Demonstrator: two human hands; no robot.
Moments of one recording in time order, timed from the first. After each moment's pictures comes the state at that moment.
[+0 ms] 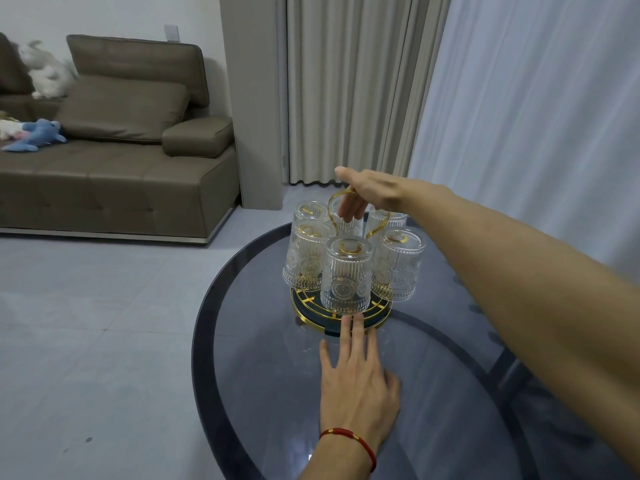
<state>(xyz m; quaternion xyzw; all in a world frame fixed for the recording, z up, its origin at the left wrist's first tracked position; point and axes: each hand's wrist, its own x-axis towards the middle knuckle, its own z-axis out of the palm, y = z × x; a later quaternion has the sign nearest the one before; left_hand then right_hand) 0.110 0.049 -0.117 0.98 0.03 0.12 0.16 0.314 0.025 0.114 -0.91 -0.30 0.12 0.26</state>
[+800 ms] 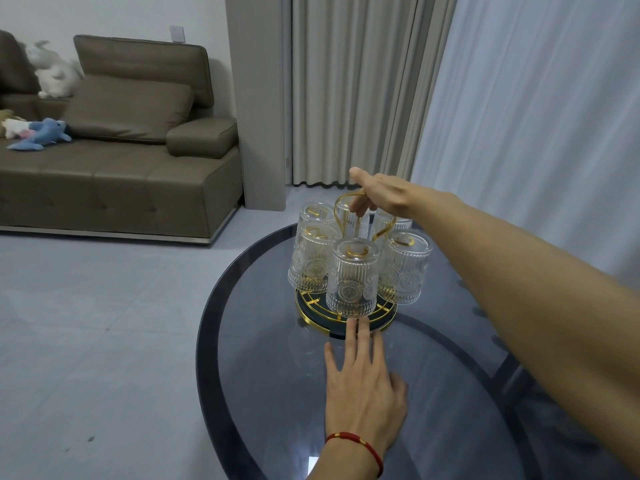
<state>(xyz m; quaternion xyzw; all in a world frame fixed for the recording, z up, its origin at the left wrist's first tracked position) 0.108 0.047 -0.113 0.98 0.02 0.12 0.16 0.319 0.023 0.106 -0.93 -0.24 0.08 0.26</state>
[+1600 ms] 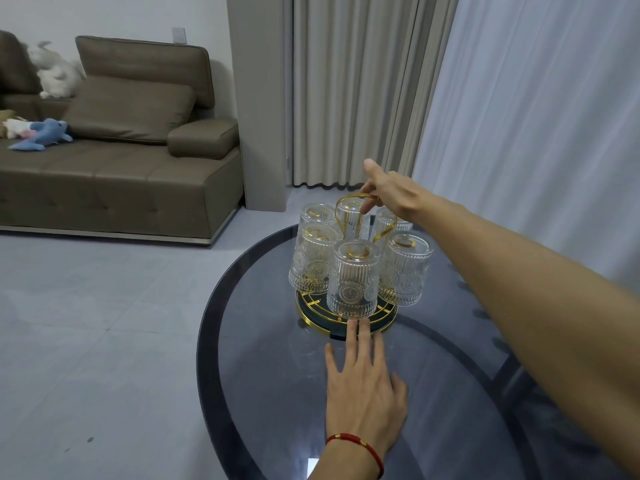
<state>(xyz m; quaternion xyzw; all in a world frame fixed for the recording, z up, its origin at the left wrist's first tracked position) 0.108 0.047 -0.113 0.98 0.03 0.13 0.15 0.313 0.013 0.101 -0.91 -0.23 0.02 0.34</state>
